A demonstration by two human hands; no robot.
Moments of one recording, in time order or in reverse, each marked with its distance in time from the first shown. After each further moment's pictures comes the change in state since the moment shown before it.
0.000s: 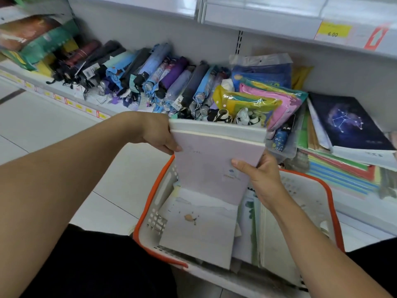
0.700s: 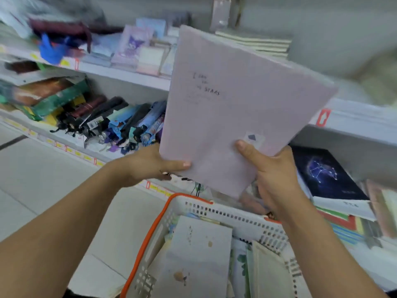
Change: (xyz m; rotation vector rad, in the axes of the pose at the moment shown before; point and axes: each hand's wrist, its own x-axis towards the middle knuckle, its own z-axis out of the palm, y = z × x) left_hand -0.045 0.036 -0.026 -0.269 0.126 0.375; right_hand 0.021 -0.165 0.028 0.192 0.042 -0.242
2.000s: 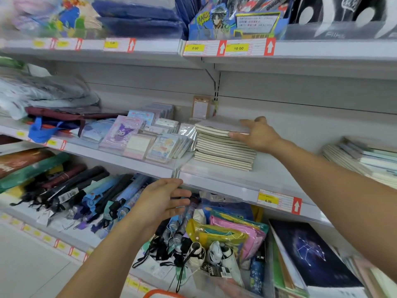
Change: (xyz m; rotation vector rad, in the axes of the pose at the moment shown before) left_hand 0.051 0.090 0.000 -0.605 0.324 0.097; right_hand 0.258 -0.130 0.001 -1.552 -0.058 -0.105
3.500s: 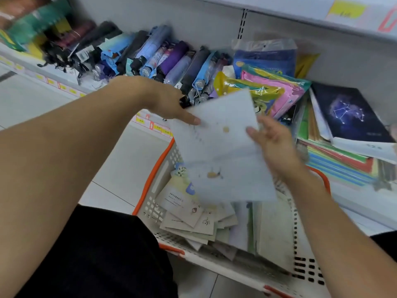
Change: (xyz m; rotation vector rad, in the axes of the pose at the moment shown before) left_hand -0.023 -0.093 -0.049 1.731 -0.431 -0.290; right_hand -0.301 0.034 0.230 1.190 -0.229 0.138
